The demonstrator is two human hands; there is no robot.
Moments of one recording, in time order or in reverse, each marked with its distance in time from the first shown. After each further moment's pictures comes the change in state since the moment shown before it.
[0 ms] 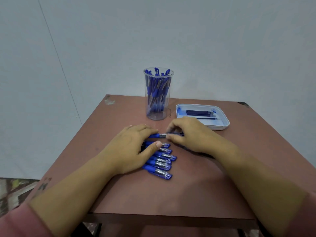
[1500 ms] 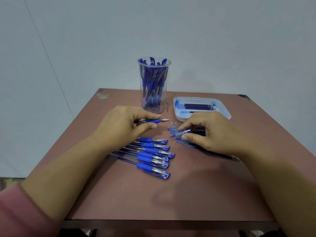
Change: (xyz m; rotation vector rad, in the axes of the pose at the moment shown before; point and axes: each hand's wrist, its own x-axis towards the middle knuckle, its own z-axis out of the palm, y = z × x) left_hand 0.033 -0.023 -0.002 -0.227 0.229 0.054; right_hand -0.038 0.015 -0.025 0.067 0.069 -0.058
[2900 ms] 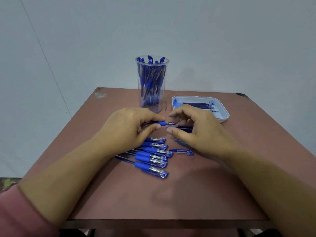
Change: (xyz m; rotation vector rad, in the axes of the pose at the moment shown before) left_hand 0.001 0.014 0.004 0.138 -0.017 0.168; right_hand 0.008 -0.013 0.025 0.135 0.204 0.042
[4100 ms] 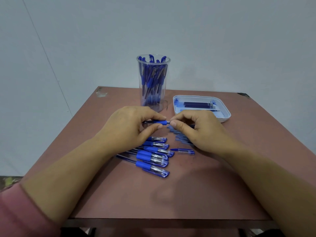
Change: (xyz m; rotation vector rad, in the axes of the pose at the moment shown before) left_hand 0.001 0.002 0.000 -0.021 0.011 -0.017; right_hand 0.003 0.001 0.002 0.052 -0.015 0.048
